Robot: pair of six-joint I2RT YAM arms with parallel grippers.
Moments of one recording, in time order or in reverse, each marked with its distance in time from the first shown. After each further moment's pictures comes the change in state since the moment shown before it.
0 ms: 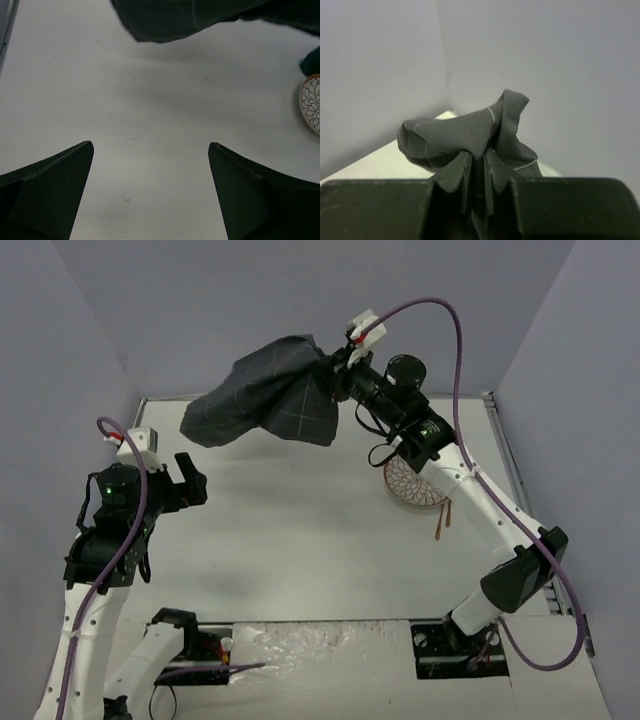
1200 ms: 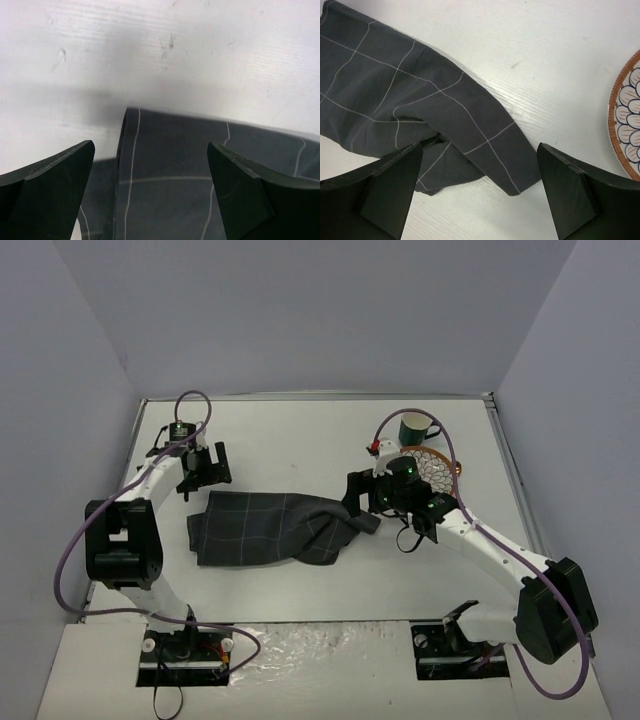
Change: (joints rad) left arm 0.135 0.911 0.060 0.261 0.138 0.015; right arm -0.061 -0.318 -0.897 -0.156 0.102 0.224
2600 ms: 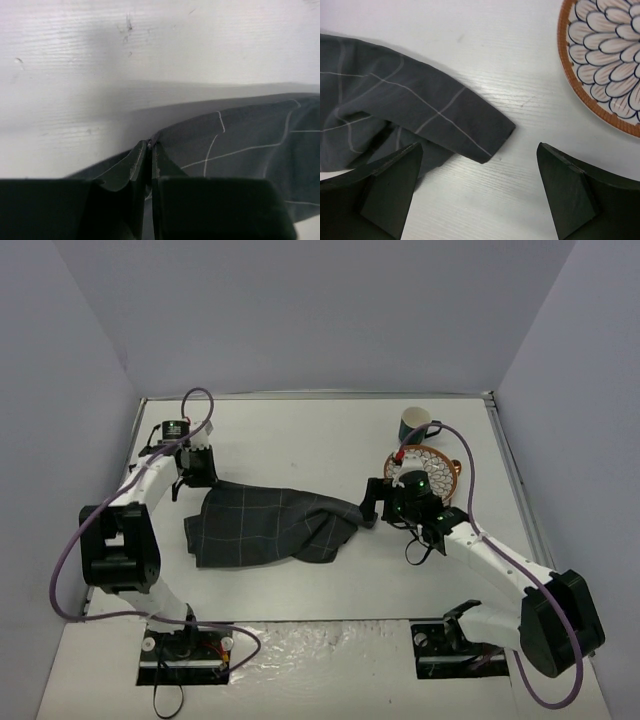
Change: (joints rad) left arm 0.035 0.015 0.014 -0.056 0.192 0.169; right arm -0.062 -0.104 -0.162 0.023 0.101 0.146
